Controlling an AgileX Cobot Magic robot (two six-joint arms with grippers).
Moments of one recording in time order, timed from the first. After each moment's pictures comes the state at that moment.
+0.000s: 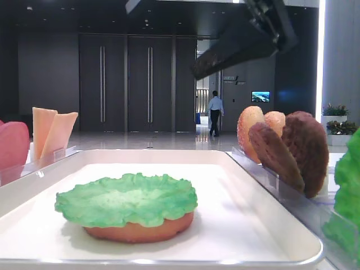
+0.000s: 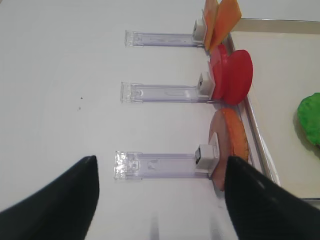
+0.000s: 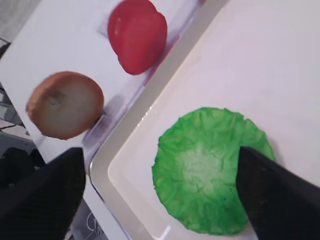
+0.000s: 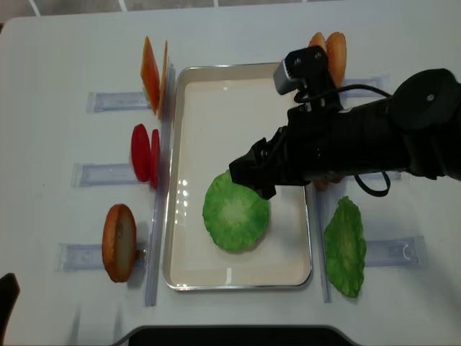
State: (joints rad) left arm -0.12 -0.02 -0.48 0.11 1.11 -0.16; right arm 0.61 1.47 -0.82 1.32 0.50 -1.03
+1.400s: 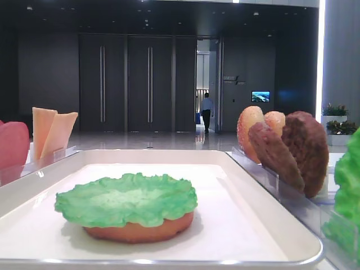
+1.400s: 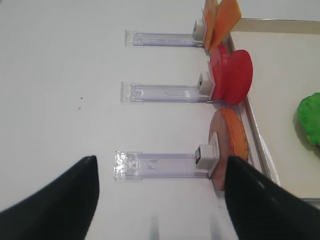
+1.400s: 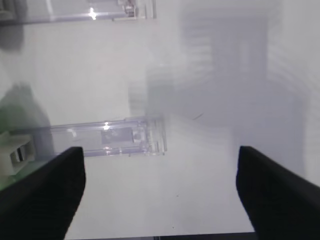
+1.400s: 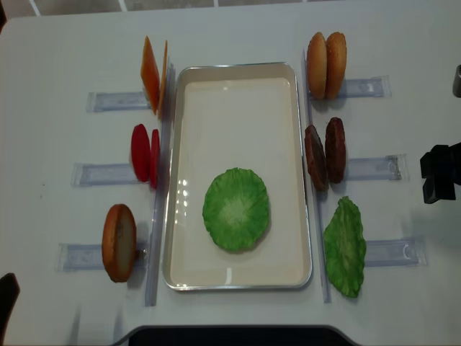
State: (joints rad) left arm -0.12 -0.02 -0.48 0.11 1.11 -0.16; right arm 0.07 1.22 -0.81 0.05 1.08 0.08
